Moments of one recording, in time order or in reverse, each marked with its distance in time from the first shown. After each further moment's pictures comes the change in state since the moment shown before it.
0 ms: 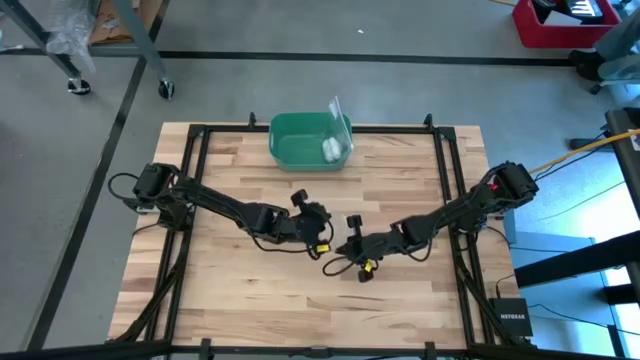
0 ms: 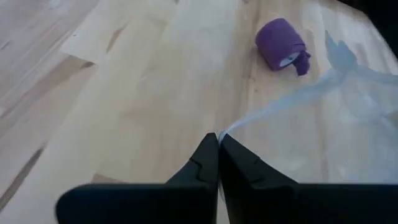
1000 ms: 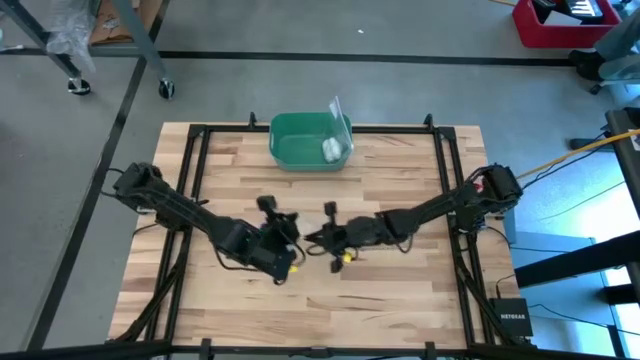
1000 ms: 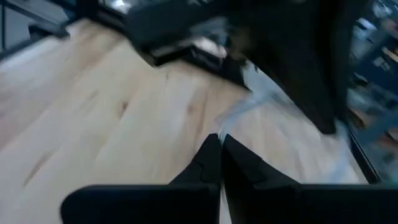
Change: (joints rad) left arm -0.230 -0.134 0.073 -0.617 -0.398 -0.041; right arm -0.110 0.124 0.215 0.227 -0.005 -0.217
